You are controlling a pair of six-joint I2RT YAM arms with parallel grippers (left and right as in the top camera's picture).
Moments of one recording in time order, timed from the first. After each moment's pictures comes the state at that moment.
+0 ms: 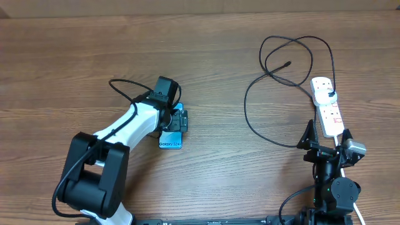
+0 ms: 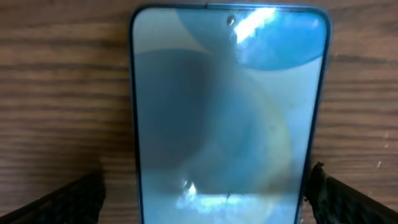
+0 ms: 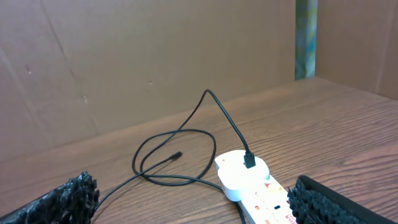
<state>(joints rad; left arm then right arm) -0.34 1.80 1.03 -0.58 -0.03 -0.35 -0.15 0.01 0.02 -0.02 0.06 0.20</state>
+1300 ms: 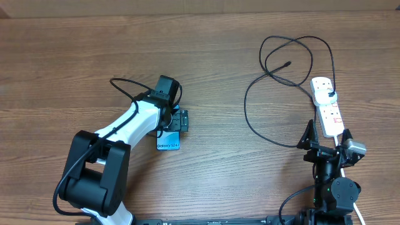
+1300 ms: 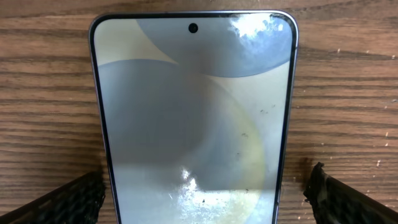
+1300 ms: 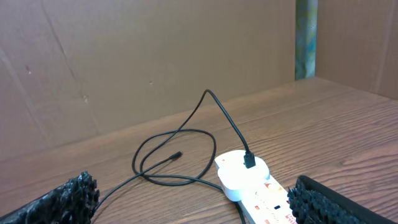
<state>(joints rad) -0.34 1.82 1.05 -0.62 -0.02 -0.36 -0.15 0.01 0.02 -0.02 0.06 0.20</state>
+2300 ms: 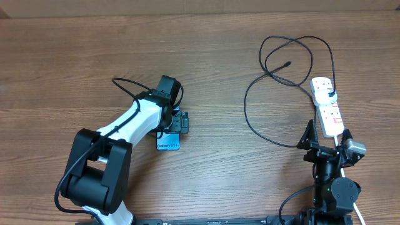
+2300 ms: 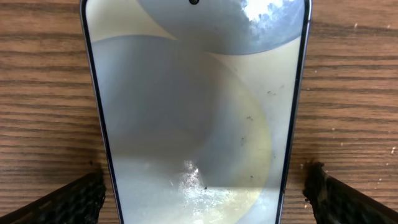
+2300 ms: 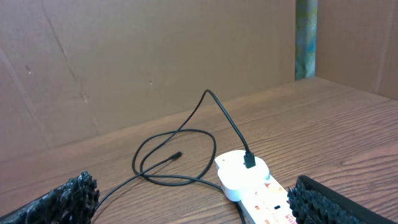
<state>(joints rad) -0.35 1.84 1.07 -0.68 -0.03 -0.36 -0.15 0.01 0.02 -0.02 0.07 0.20</state>
